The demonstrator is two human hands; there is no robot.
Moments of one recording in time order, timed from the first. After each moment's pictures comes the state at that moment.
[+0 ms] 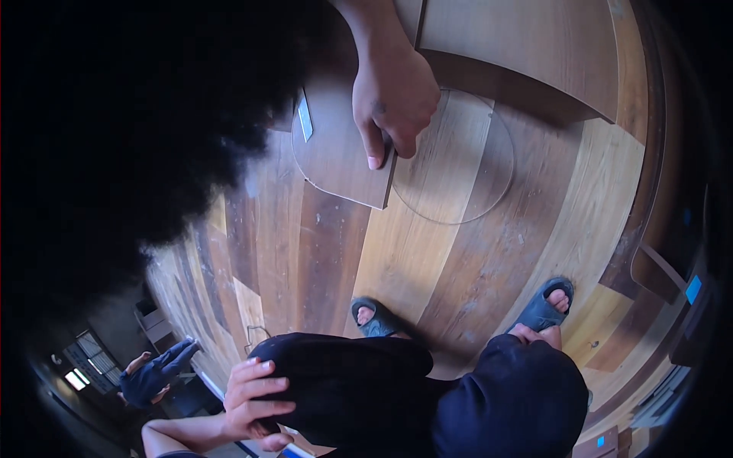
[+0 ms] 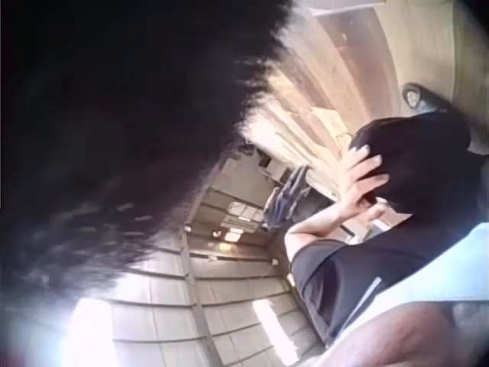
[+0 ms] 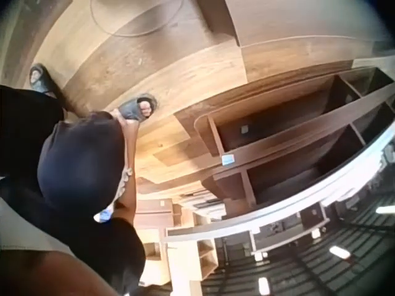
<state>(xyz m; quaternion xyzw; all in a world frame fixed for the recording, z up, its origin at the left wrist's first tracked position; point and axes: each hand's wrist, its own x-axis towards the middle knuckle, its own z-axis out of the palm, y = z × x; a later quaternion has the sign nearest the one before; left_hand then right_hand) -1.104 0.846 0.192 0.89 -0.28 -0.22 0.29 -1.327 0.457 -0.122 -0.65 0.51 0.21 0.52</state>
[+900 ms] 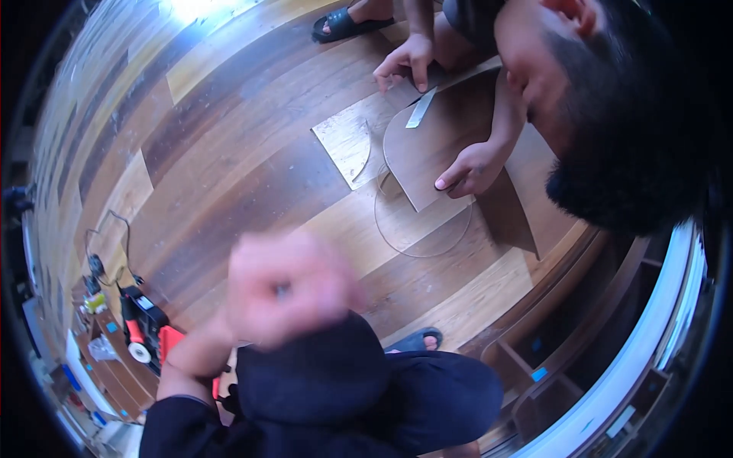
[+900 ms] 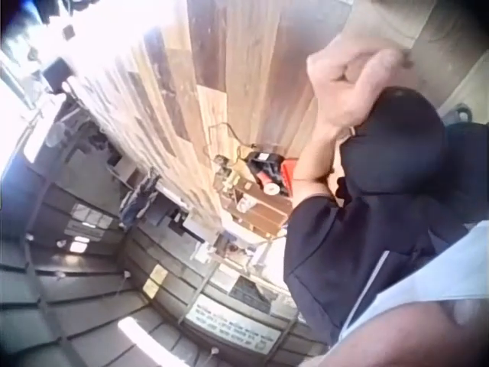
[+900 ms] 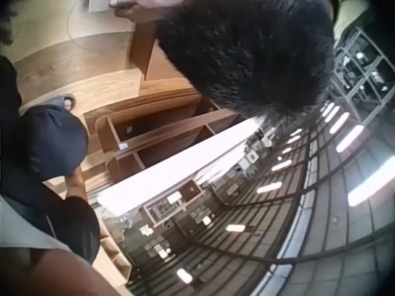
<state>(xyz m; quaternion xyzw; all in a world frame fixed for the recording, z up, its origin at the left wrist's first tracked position) -1.075 0.817 0.121 0.68 -0.13 -0.02 0.72 -1.190 0.441 -0.115 -0.83 0.13 0.40 0.36</state>
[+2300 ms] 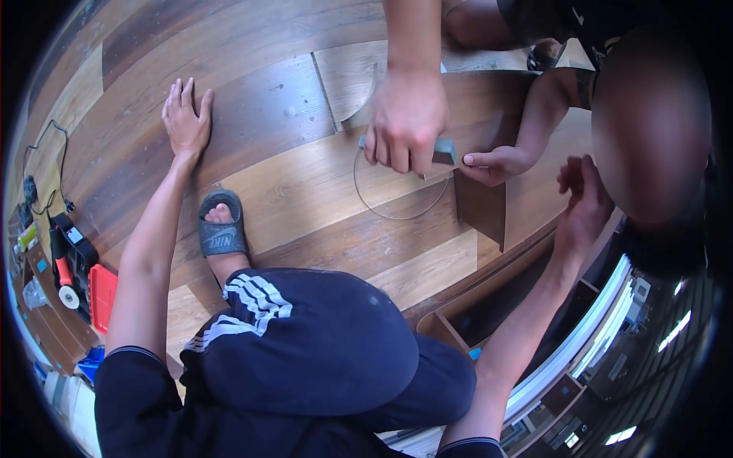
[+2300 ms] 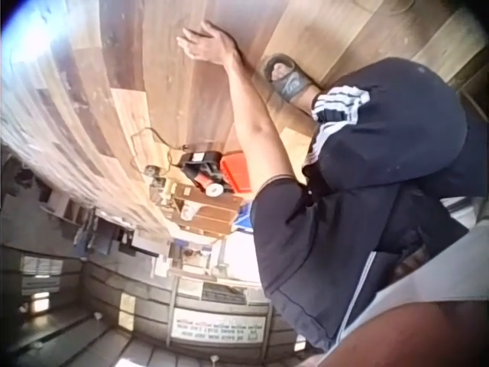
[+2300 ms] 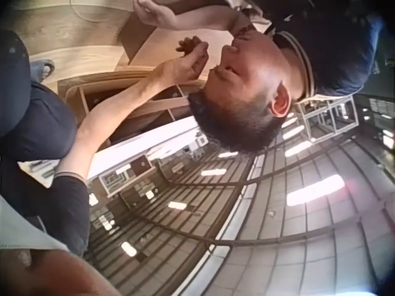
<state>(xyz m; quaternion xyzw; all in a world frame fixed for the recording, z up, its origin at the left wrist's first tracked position) -1.115 1.015 -0.241 0.92 0.34 0.20 0.05 -0.874 0.514 0.127 -0.89 -0.07 -0.04 0.45</state>
